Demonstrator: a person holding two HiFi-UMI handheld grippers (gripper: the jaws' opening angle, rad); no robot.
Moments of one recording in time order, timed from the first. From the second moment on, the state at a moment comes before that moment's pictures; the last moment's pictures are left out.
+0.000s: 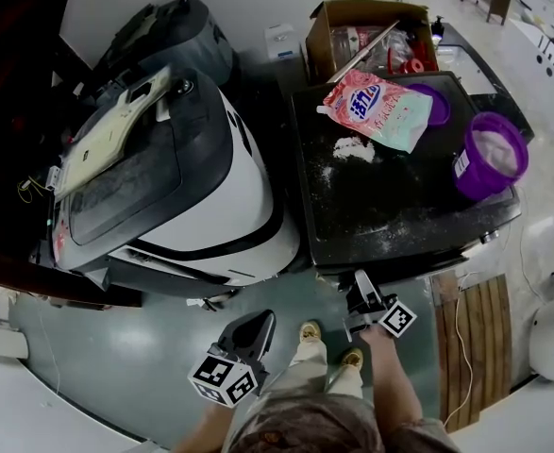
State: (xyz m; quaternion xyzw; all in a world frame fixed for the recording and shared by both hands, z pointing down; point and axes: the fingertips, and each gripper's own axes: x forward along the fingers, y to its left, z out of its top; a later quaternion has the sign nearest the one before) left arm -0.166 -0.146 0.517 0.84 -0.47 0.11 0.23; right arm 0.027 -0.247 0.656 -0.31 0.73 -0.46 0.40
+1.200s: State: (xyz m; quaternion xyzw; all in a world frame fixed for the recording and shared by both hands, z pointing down) left arm -0.171 -0.123 0.513 0.84 -0.49 0.10 0.24; right arm 0.029 -0.235 0.661 -0.34 0.71 -0.46 0.42
